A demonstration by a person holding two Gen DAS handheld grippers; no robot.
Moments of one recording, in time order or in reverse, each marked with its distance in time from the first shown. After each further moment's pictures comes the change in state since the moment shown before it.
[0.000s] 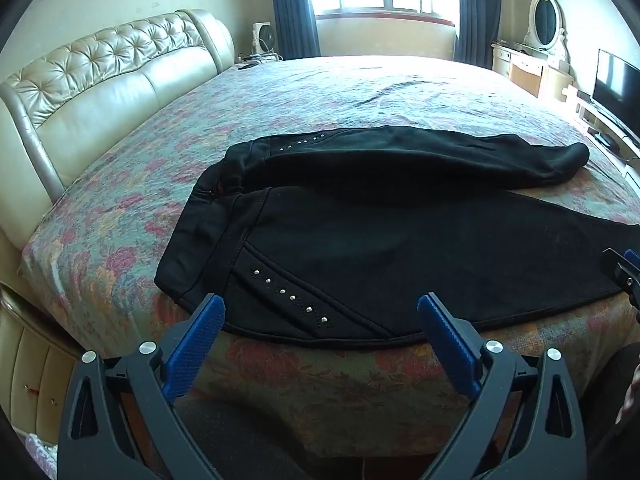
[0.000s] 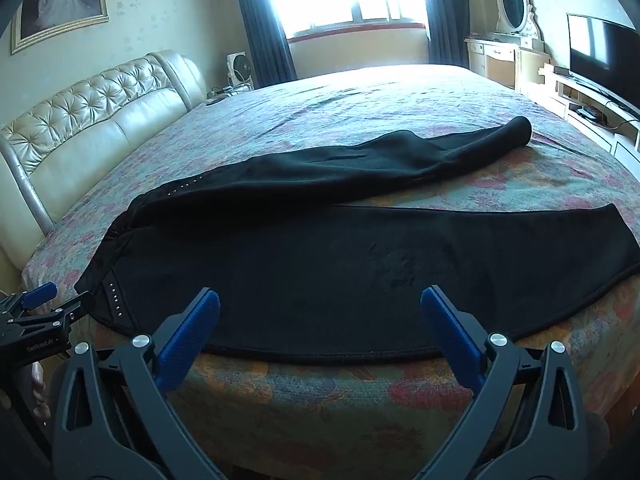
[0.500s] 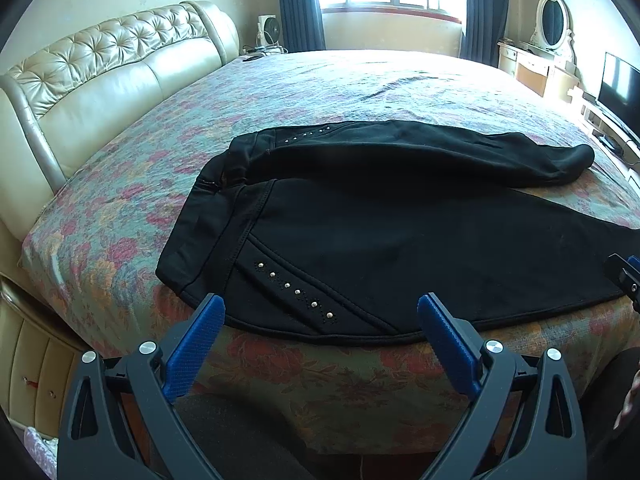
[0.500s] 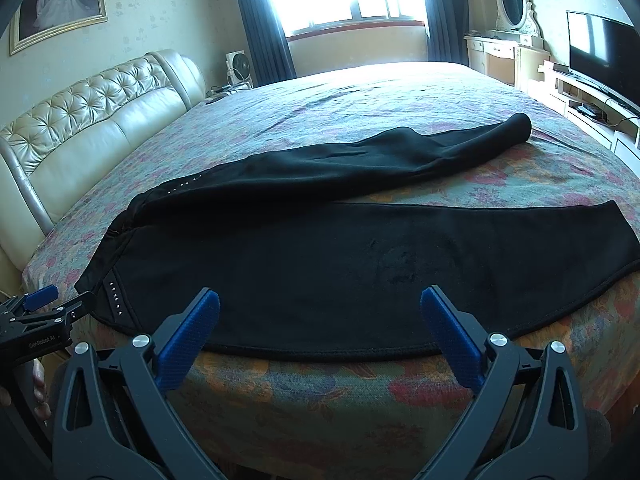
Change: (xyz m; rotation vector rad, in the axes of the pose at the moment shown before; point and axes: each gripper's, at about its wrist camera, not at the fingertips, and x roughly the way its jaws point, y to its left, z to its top) left arm 0.009 0.007 -0.002 -0.017 0.027 -0.002; right arm 0.000 0.000 -0.002 0.007 0.009 -0.001
